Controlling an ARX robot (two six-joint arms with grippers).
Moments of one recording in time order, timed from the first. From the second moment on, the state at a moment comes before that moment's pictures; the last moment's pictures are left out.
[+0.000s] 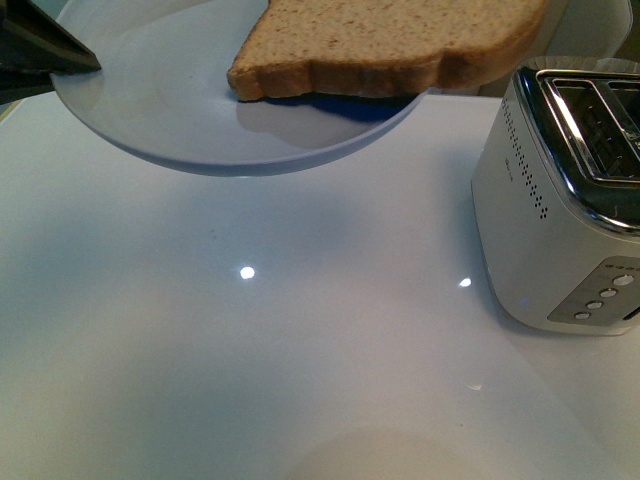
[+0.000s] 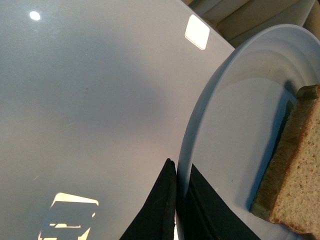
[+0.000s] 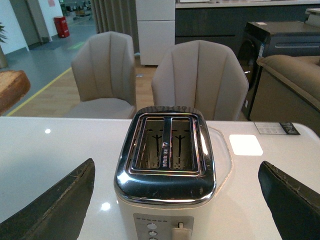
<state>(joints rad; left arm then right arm) -0.24 1.36 0.75 -0.04 0.20 -0.70 0.00 0.00 0.02 0.00 0.00 0.01</state>
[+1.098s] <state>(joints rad) -0.36 1.35 0.79 -0.07 0.17 -0.77 0.26 1.03 0.49 0.31 -0.25 0.80</state>
